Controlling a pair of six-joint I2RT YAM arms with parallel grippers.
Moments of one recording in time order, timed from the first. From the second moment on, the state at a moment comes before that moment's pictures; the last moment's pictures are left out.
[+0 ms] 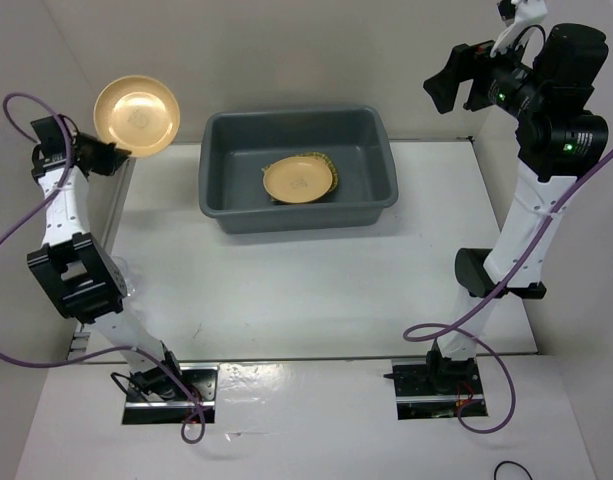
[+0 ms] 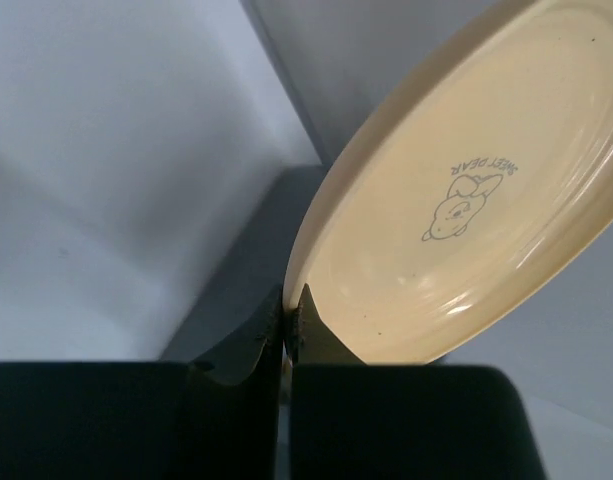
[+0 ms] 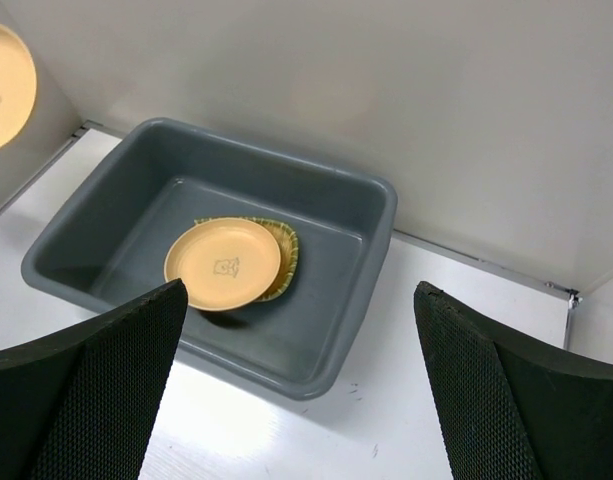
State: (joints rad) left arm 0.48 1.80 1.69 -0.52 0.35 -0.91; right arm -0.05 1.91 3.07 -1.29 -0.46 -0.06
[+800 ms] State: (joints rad) left arm -0.14 2.75 3.08 -1.13 0.53 -0.84; right arm -0.05 1.87 3.07 -1.30 -0.45 -0.06
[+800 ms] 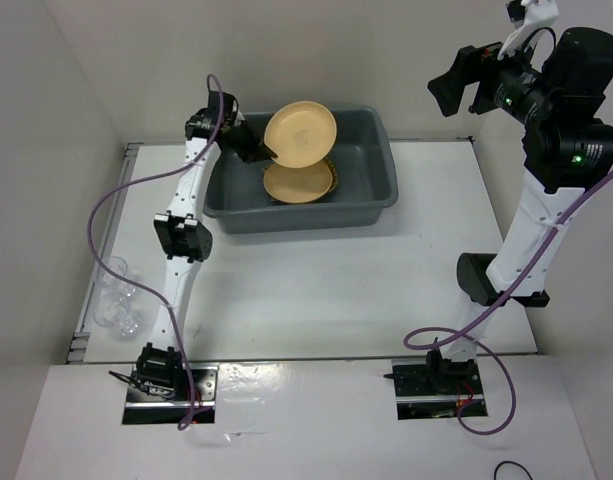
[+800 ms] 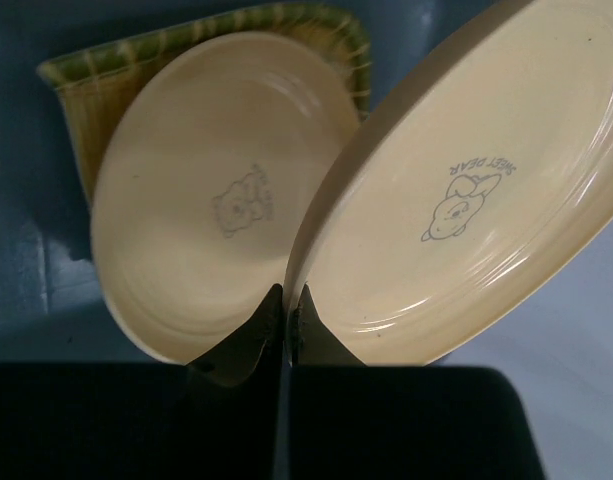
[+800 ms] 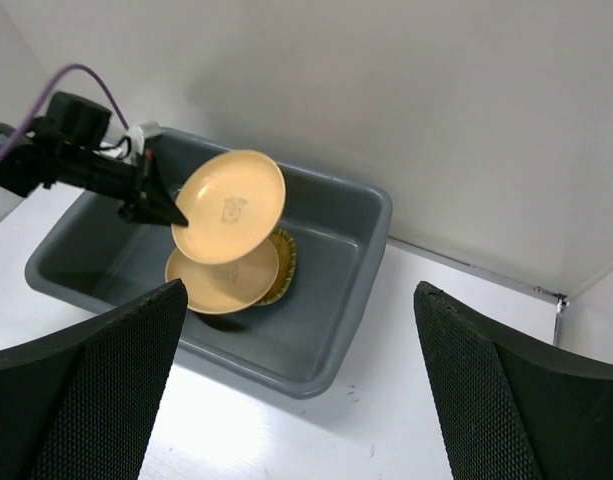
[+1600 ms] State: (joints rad) left arm -0.15 2.88 3.10 -1.33 0.45 -0.72; right arm -0.05 1.86 3.07 -1.30 -0.45 -0.06
